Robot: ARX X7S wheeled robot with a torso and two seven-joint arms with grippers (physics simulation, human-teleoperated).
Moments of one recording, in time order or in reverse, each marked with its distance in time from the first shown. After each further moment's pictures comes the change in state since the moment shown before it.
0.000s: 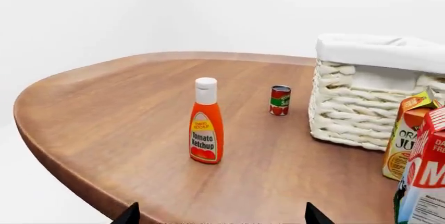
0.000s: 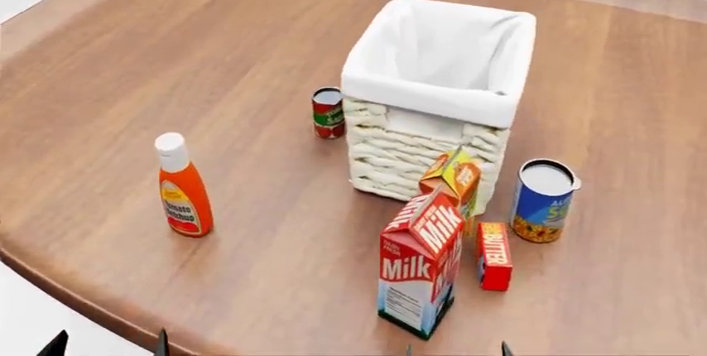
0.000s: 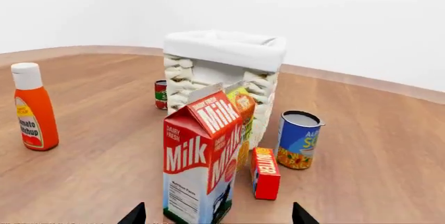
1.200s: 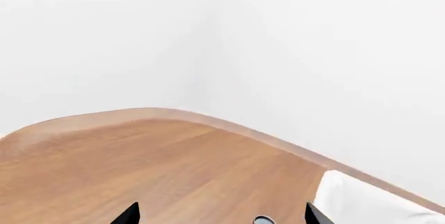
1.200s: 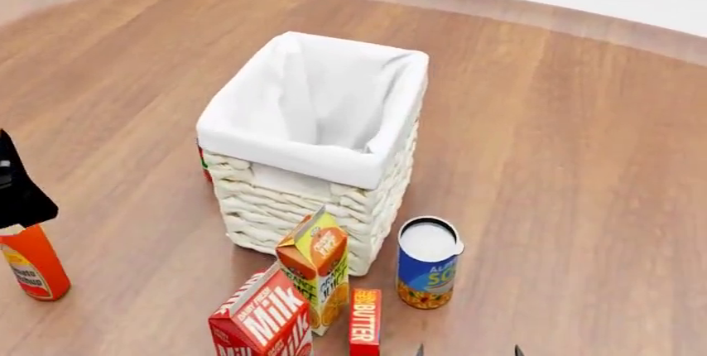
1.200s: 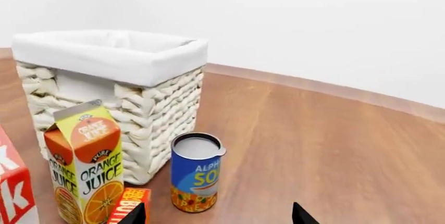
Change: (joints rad) left arm -0.412 -0.131 -0.264 0.319 -0.361 -0.572 -0.203; right arm -0.012 0.018 -0.018 -0.020 0.005 -0.001 0.074
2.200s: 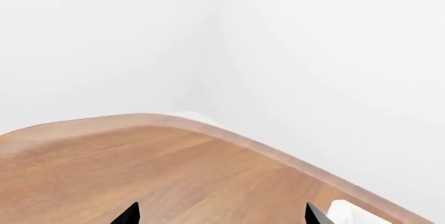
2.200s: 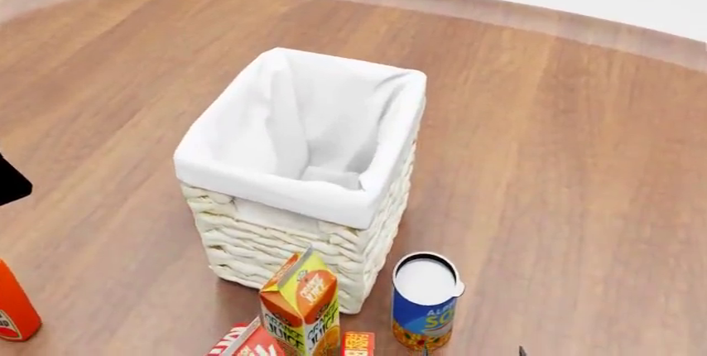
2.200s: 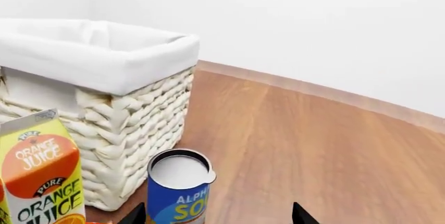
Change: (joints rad) left arm -0.043 -0.026 -0.041 0.032 -0.066 -0.052 -0.038; right arm -0.002 0.023 -0.030 -0.013 -0.020 0.016 0.050
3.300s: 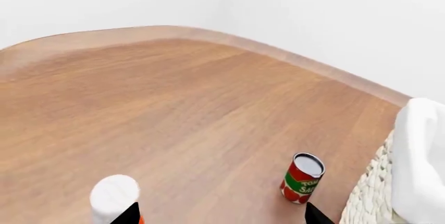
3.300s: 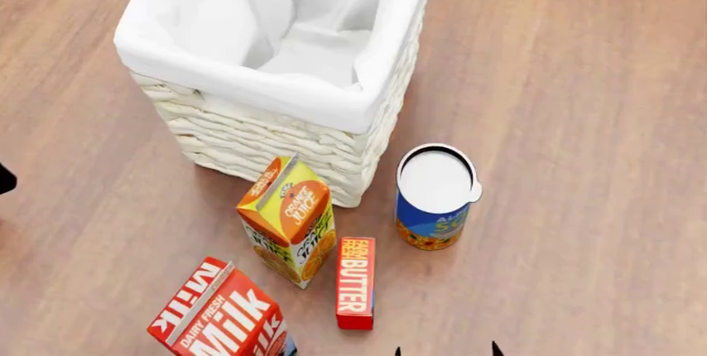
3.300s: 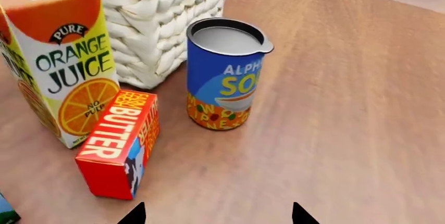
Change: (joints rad) left arm -0.006 -0.010 -0.021 0.004 -0.037 0.002 -0.031; right arm 0.014 0.025 -0.059 -0.036 0.033 0.029 -0.018
